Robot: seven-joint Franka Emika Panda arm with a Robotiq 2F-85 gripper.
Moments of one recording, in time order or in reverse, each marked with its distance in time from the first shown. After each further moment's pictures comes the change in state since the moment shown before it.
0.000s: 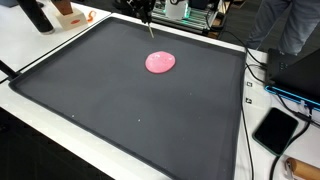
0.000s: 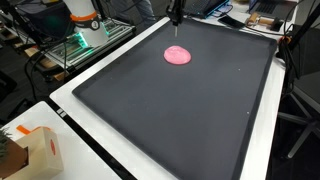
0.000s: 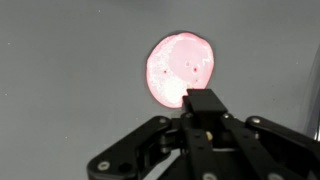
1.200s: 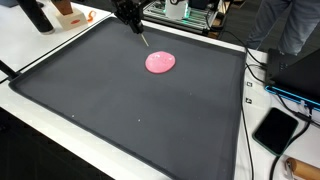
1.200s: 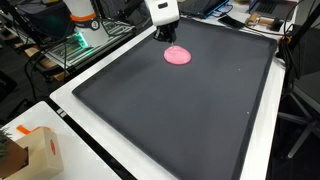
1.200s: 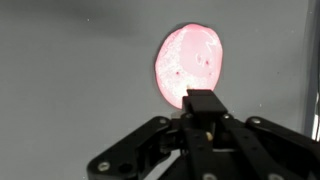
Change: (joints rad) arm -0.101 0.073 -0.052 -0.071 0.268 0.081 -0.148
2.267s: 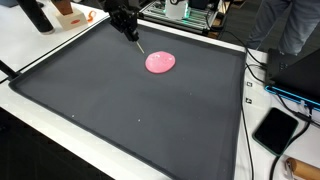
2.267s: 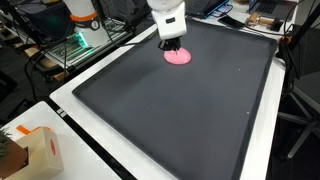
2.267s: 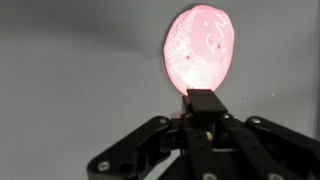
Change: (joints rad) arm -0.017 0.115 0.005 0.107 -0.003 -0.011 0.003
